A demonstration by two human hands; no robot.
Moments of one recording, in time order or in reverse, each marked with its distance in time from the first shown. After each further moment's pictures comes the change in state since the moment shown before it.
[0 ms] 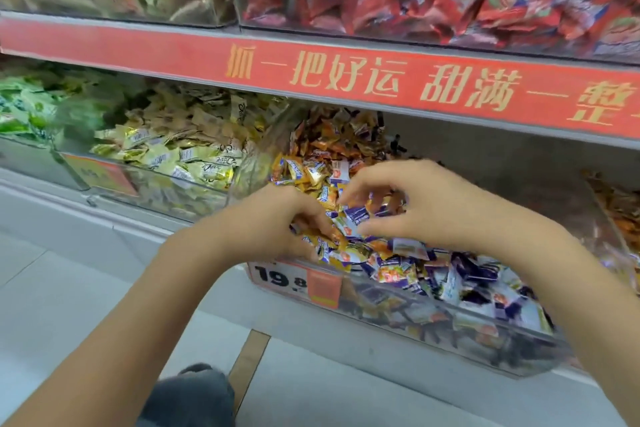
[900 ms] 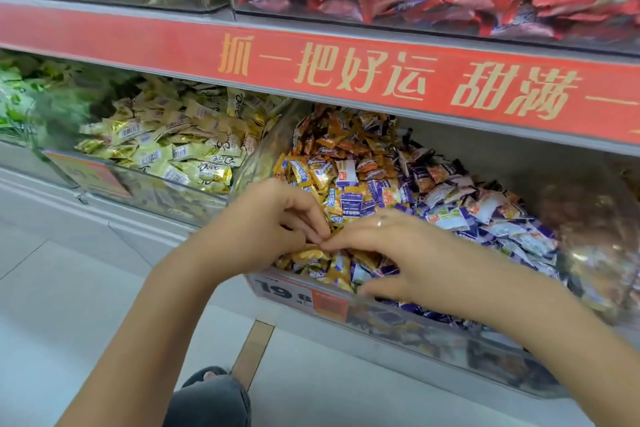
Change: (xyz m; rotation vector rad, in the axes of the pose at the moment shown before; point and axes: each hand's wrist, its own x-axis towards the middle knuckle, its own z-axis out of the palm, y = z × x) left_hand 0.001 -0.009 -0.005 -0.392 0.110 -0.096; right_hand 0.004 -0.006 0.030 -0.159 -0.240 -0.033
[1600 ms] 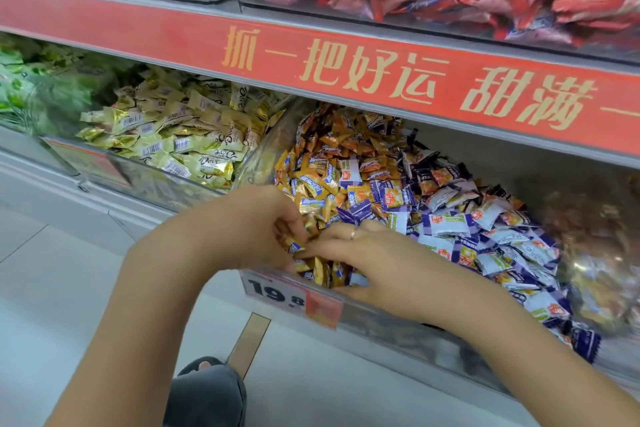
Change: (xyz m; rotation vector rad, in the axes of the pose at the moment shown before) left_hand -0.004 0.013 -0.015 0.368 -0.208 -0.262; right_hand 0.024 0.004 0.028 -0.030 -0.013 -0.021
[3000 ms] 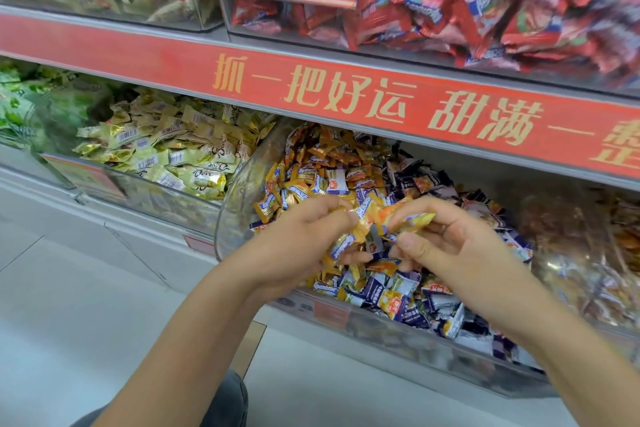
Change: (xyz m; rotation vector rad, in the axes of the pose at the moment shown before) left_hand 0.015 0.041 0.038 -1.207 -0.034 0.083; right_hand -0.064 0.013 -0.024 1.101 0.529 0.176
